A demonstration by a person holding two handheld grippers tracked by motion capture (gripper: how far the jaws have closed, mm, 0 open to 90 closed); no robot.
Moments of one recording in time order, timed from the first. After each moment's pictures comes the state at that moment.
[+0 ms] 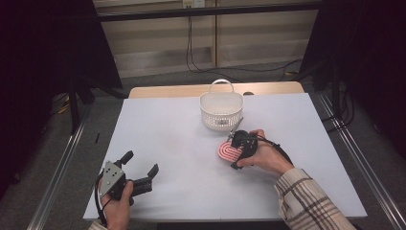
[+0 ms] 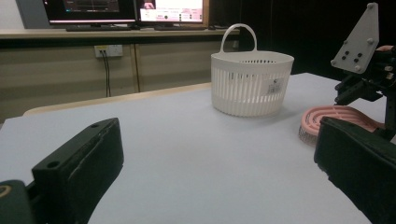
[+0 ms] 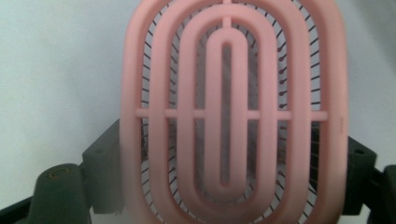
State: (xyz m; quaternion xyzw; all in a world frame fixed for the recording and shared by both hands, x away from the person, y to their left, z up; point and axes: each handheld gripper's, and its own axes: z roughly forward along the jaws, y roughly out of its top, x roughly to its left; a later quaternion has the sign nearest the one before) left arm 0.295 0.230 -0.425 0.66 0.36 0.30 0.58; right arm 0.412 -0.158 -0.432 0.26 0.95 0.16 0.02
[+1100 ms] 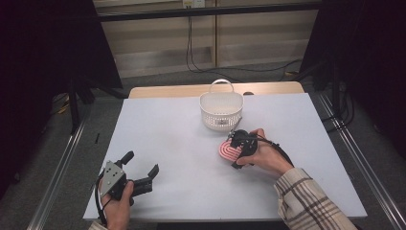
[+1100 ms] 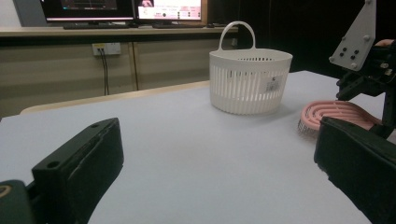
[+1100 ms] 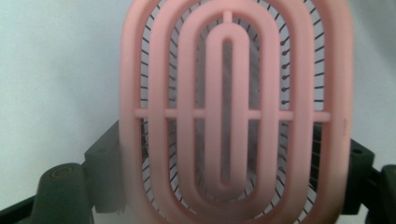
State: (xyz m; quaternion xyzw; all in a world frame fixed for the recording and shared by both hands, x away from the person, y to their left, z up) left arm 0.295 0.230 -0.425 0.67 0.36 0.30 0.58; right arm 0.411 -0.155 -0.428 0.28 0.95 0.13 0.03
